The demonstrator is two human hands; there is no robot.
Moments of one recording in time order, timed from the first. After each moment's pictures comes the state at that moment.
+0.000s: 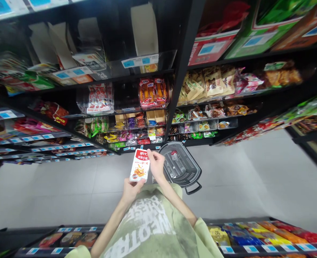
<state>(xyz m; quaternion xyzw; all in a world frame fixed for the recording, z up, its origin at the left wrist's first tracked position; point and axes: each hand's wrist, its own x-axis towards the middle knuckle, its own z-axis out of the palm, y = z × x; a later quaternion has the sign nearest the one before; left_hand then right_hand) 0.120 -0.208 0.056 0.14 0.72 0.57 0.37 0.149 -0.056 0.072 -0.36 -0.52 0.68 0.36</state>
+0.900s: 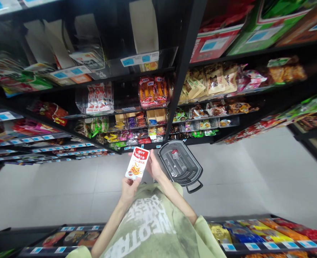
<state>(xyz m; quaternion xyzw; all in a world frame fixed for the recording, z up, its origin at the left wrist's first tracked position) 0.112 -0.209 0.055 0.07 0.69 0.62 0.36 0.142 -0.061 0.069 -0.22 -0.35 0.91 0.10</state>
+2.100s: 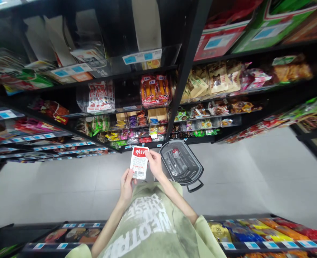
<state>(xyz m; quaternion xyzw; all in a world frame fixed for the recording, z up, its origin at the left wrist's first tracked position) 0.101 -0.212 0.065 0.09 0.67 0.66 0.32 0.136 -0.059 0.057 -0.30 -0.52 0.74 0.29</state>
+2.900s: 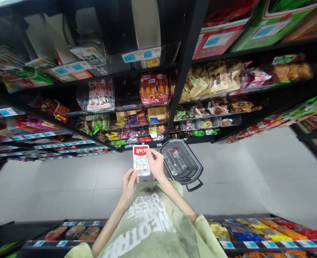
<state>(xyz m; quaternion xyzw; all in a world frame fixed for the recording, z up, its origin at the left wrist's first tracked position) 0.110 -0.213 0.064 0.17 0.70 0.61 0.32 0.146 -0.063 0.071 -0.35 -0.55 0.67 0.36</state>
